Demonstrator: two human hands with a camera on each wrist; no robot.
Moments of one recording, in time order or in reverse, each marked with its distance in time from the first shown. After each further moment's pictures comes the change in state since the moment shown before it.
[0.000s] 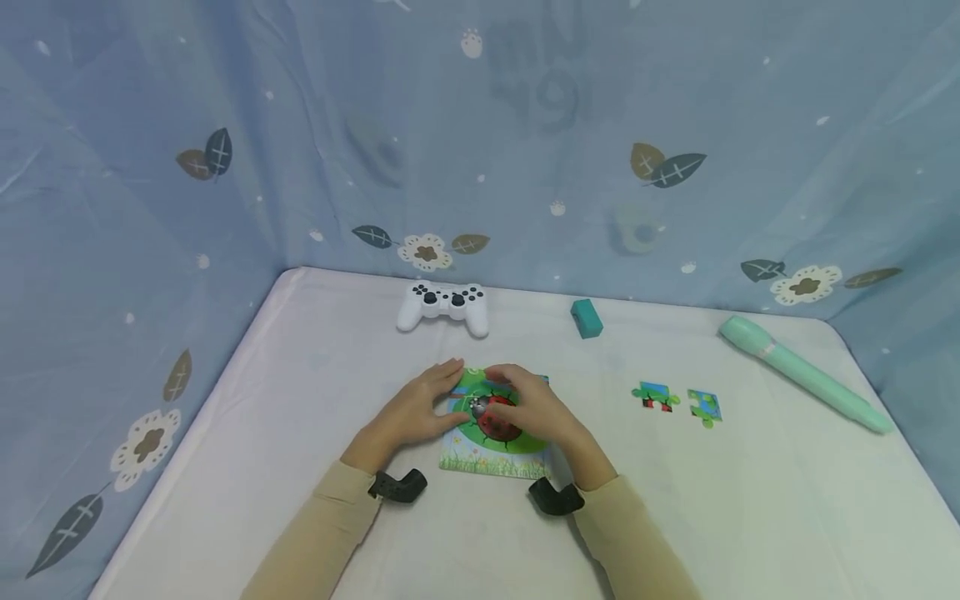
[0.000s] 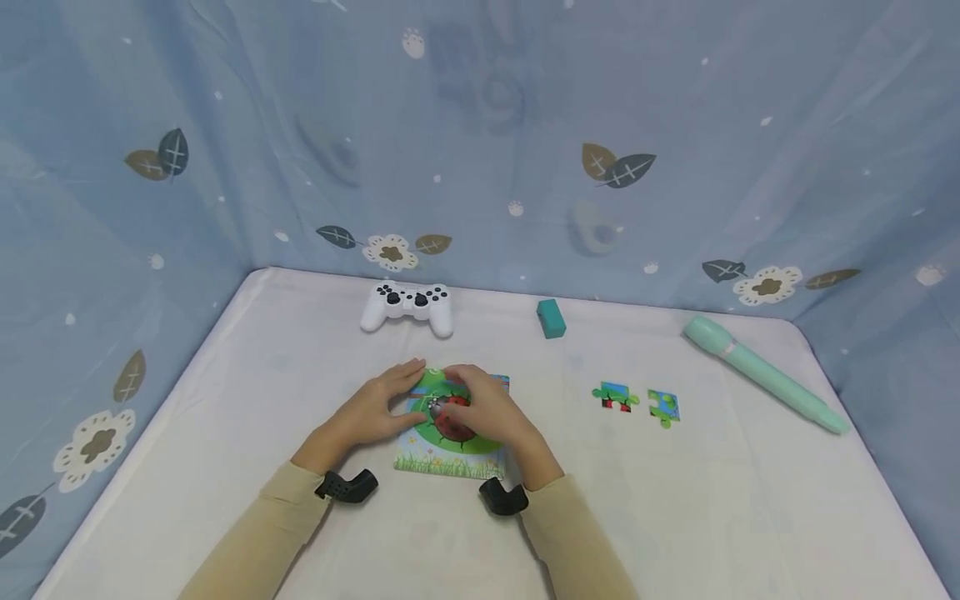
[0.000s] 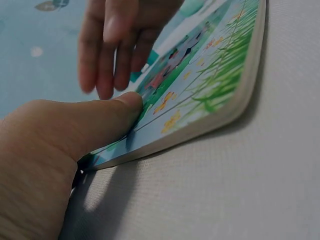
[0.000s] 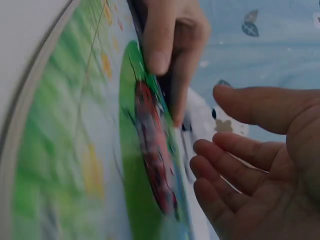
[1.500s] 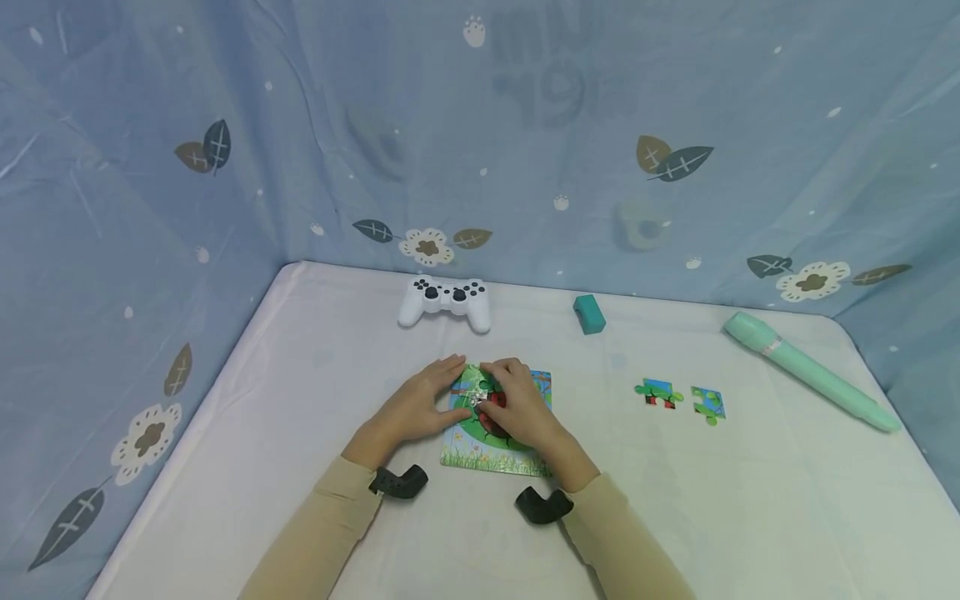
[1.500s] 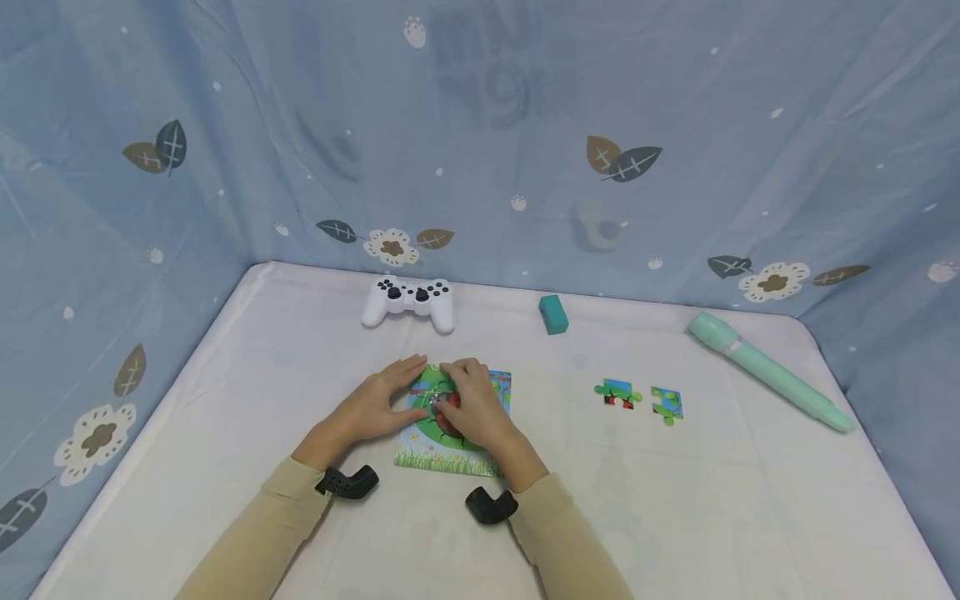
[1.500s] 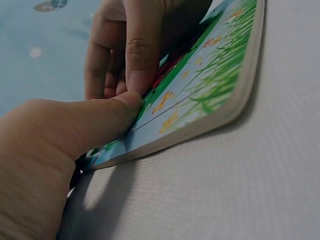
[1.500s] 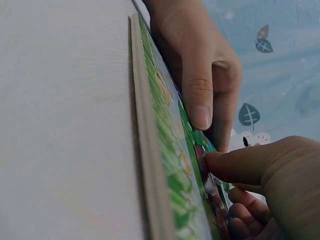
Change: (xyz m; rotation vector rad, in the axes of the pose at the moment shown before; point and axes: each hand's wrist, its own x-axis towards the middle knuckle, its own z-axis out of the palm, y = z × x) left_hand 0.001 0.006 -0.005 0.023 -0.008 -0.014; right_hand 0.012 0.014 0.030 -0.179 0.156 -0.044
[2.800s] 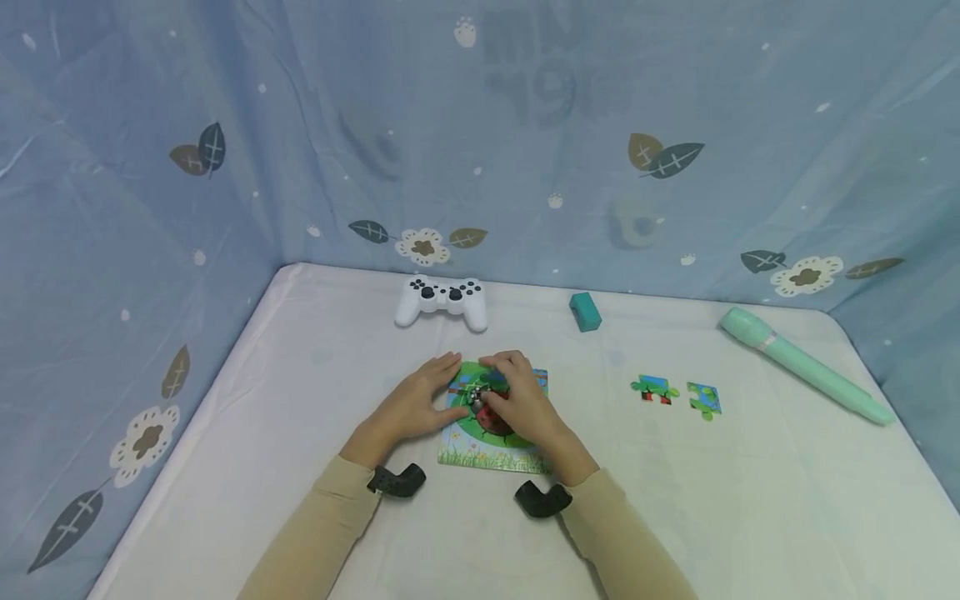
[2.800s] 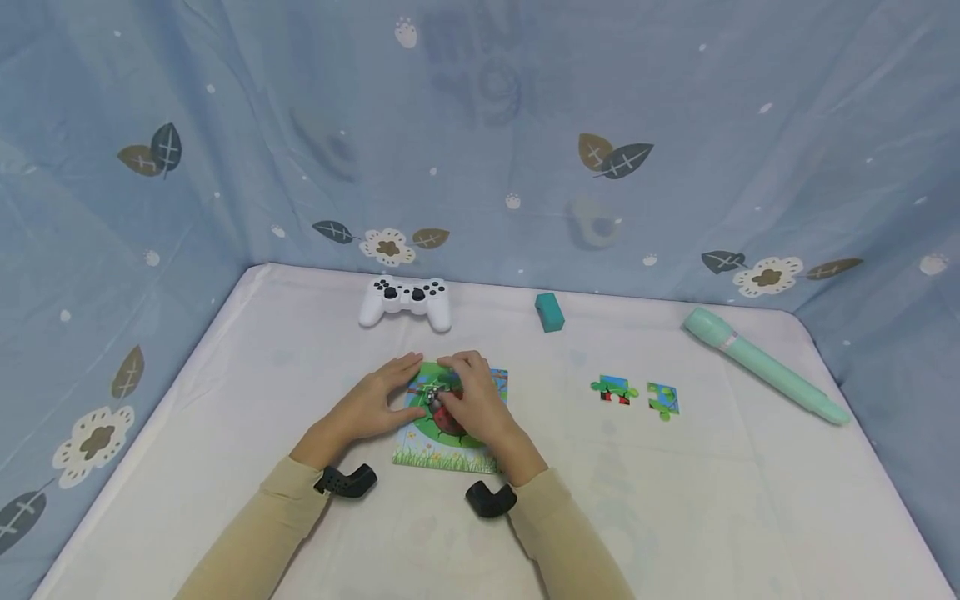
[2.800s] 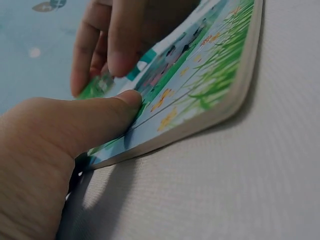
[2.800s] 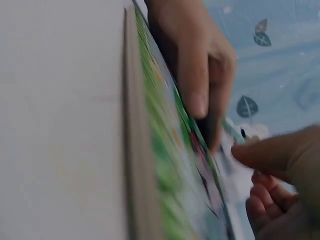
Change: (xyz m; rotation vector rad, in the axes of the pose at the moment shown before) left_hand 0.001 -0.001 0.001 0.006 -0.015 -0.011; right_hand -0.003 -0.003 -0.010 0.108 0.071 0.000
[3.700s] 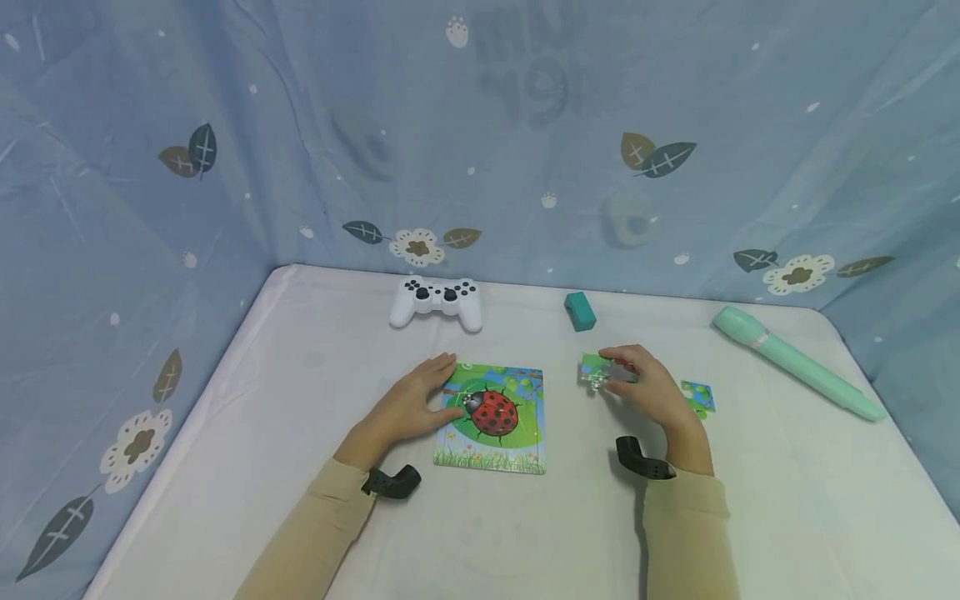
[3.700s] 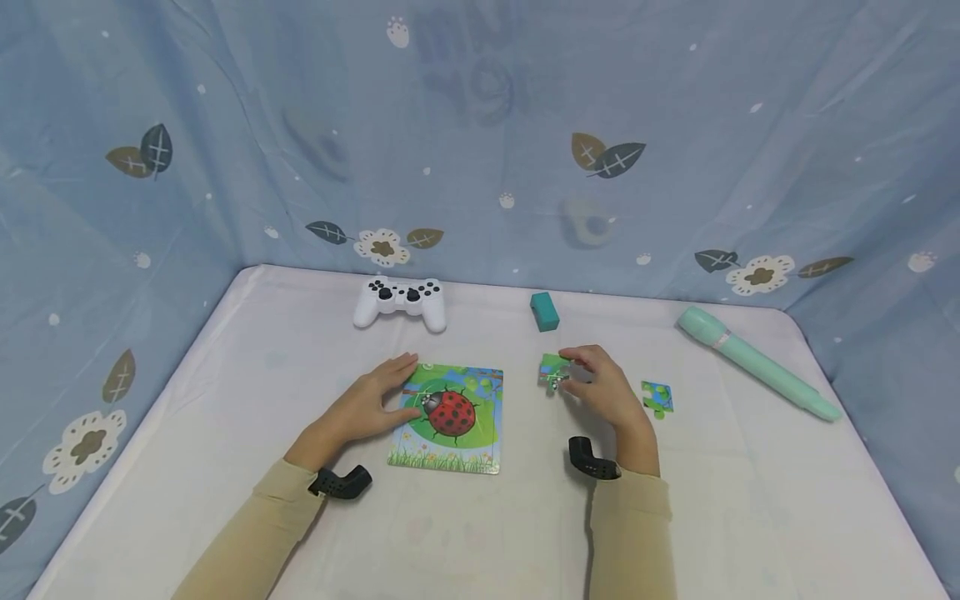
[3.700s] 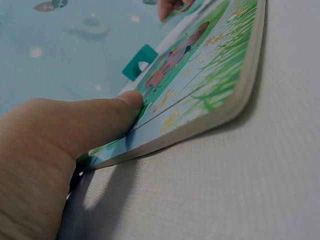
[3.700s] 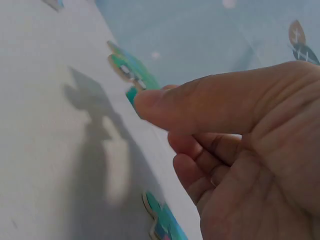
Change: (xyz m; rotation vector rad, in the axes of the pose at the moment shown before) left_hand 0.000 0.000 0.000 -0.004 -0.007 -0.015; right_hand -0.046 0.083 -0.139 0.015 -0.020 0.231
